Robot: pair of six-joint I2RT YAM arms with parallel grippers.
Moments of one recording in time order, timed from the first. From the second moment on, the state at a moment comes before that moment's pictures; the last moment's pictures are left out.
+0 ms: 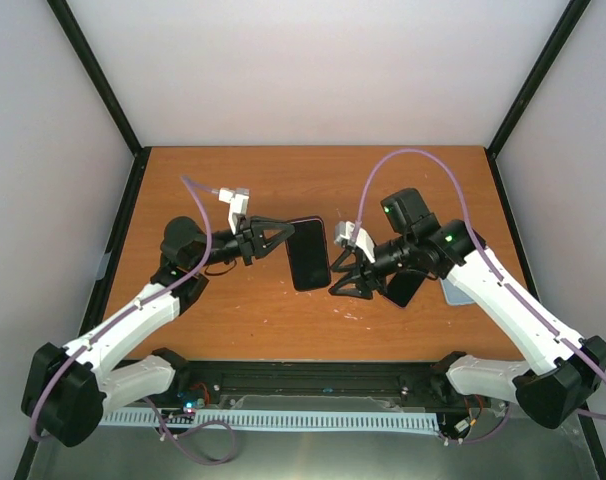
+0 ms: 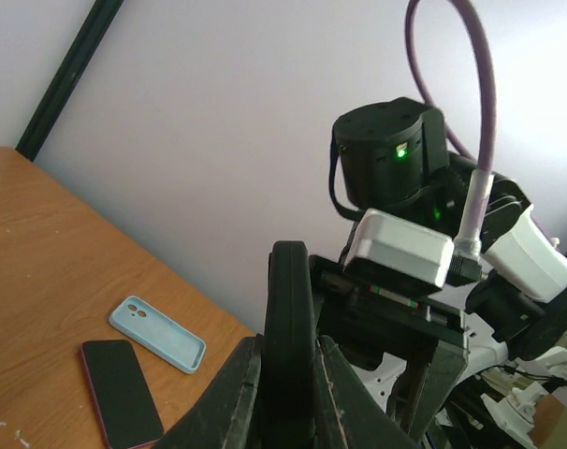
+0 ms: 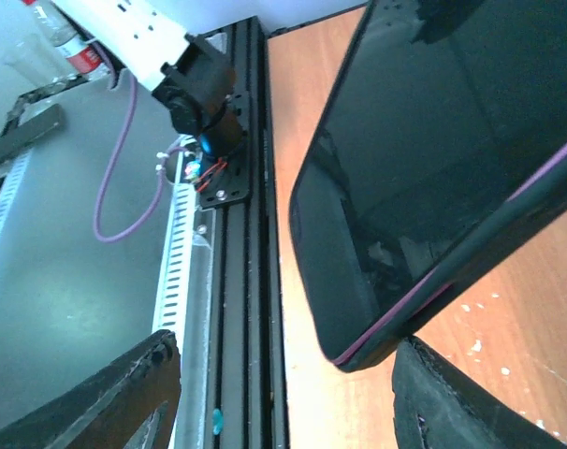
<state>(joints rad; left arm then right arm) -0.50 1.05 0.64 0.63 0.84 -0.81 0.60 1.18 1.20 -0.97 -0.87 -0.46</state>
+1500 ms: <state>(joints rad) -0.53 1.16 0.77 0.31 1.05 -0.49 0.53 1.35 1.28 -0.98 -1.00 -0.44</state>
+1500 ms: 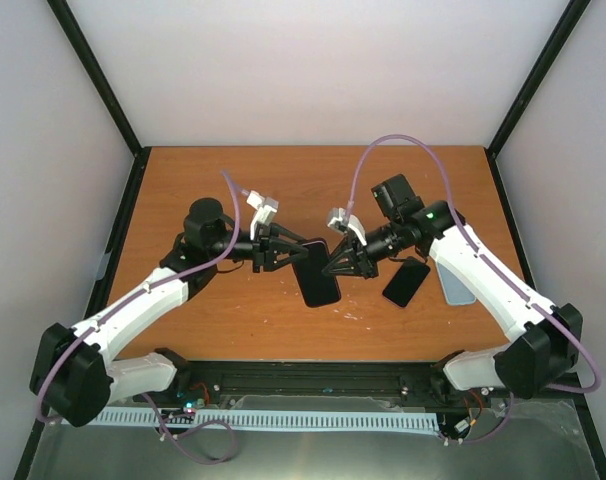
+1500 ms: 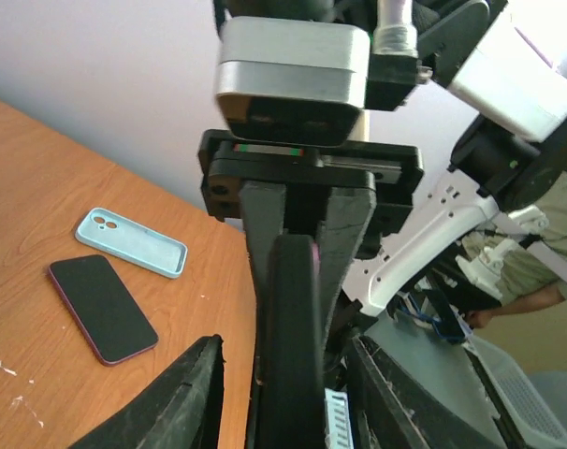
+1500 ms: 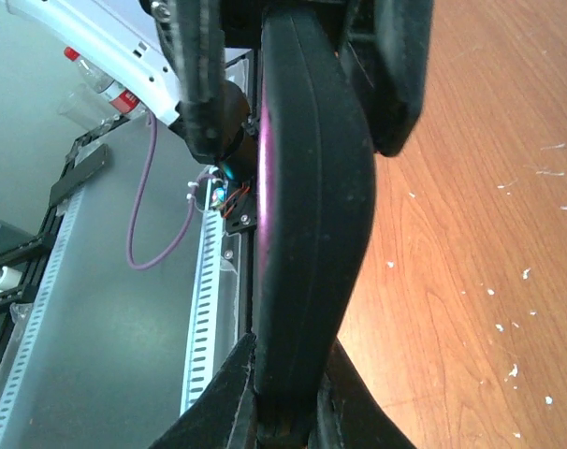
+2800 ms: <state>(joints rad) -0.54 1.04 0.60 0.68 0.79 -0.80 0.26 1.18 1.27 -0.80 -1.09 -0.26</state>
